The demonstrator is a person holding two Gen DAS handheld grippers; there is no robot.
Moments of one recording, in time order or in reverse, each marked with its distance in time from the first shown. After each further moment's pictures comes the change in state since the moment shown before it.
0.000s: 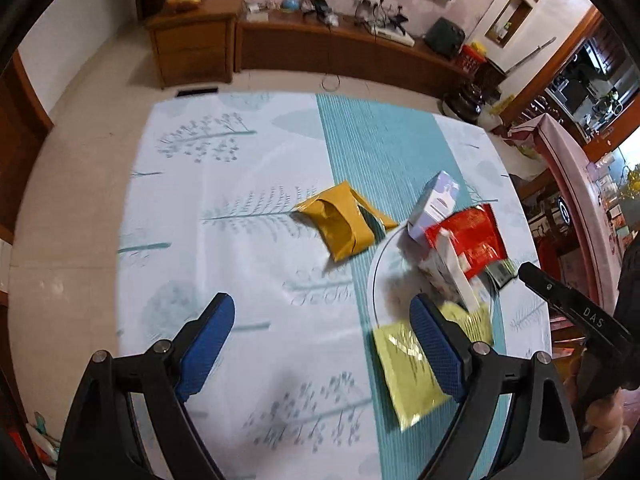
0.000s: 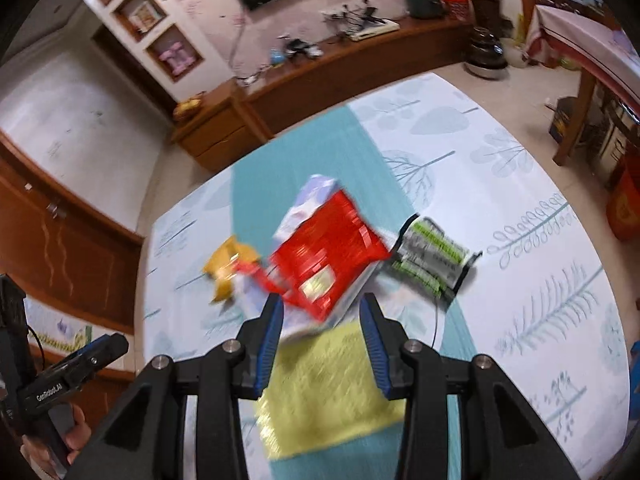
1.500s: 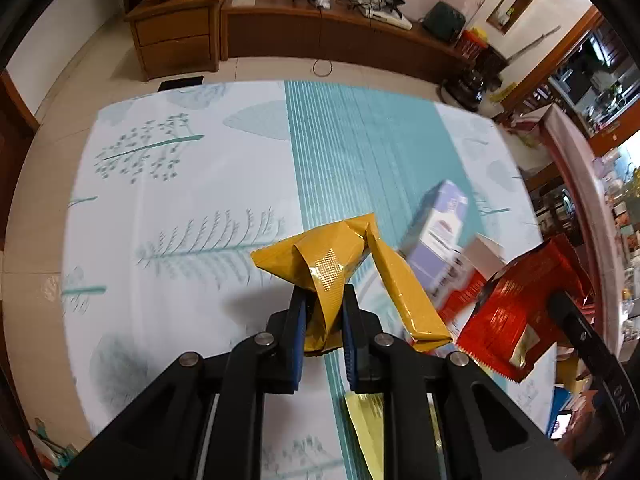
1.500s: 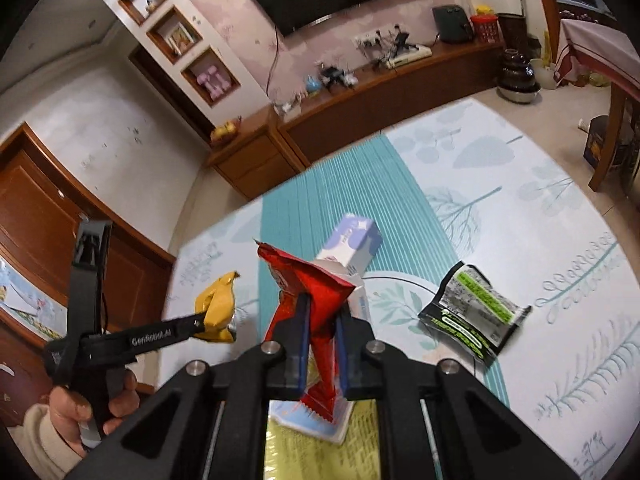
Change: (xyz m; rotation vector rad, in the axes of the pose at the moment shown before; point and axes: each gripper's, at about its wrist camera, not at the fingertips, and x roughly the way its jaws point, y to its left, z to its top) left arm 0.058 -0.040 0.035 0.010 0.037 -0.009; right arm -0.009 0.006 0.004 -0.050 -0.151 0.168
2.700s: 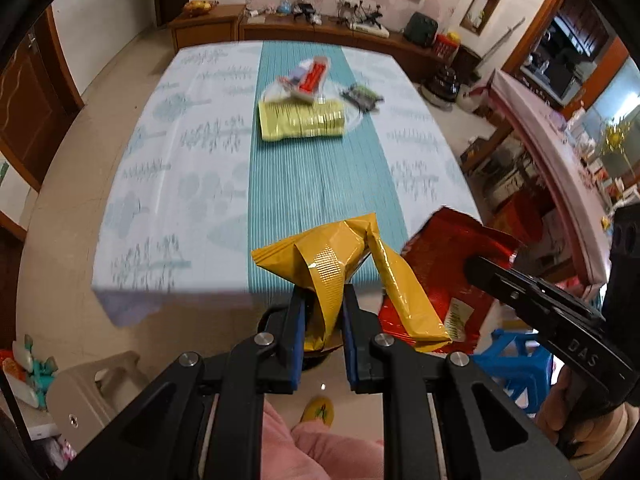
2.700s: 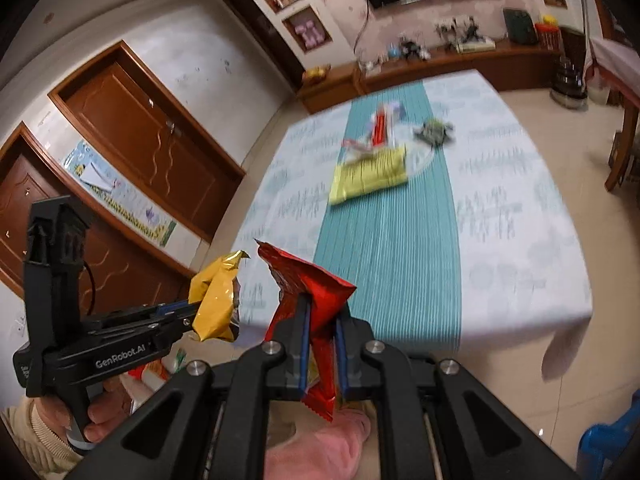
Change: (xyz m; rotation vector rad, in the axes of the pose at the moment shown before) left arm -0.221 -0.157 -0.426 -0.001 -0.081 0.070; right arm -0.299 -0.044 -0.233 -0.226 0.238 0.201
